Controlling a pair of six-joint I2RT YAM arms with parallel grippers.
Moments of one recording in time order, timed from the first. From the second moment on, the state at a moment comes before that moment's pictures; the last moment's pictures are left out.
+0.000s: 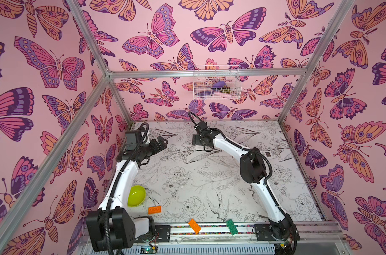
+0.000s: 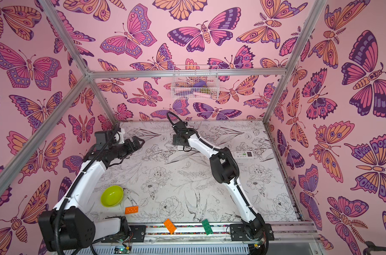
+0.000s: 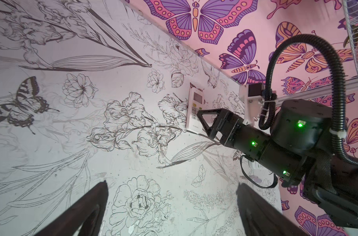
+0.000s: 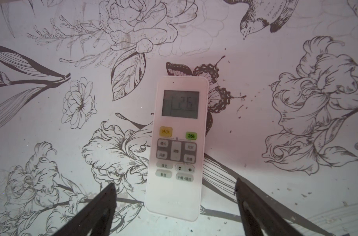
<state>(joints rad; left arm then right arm) 0.10 1.26 1.07 -0.51 0.43 -0.44 0.68 2.52 2.29 -0.73 0.22 0.62</state>
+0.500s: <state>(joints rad) 0.12 1.22 1.06 -0.47 0.43 -0.40 0.71 2.66 2.45 -0.85 0.27 0.62</state>
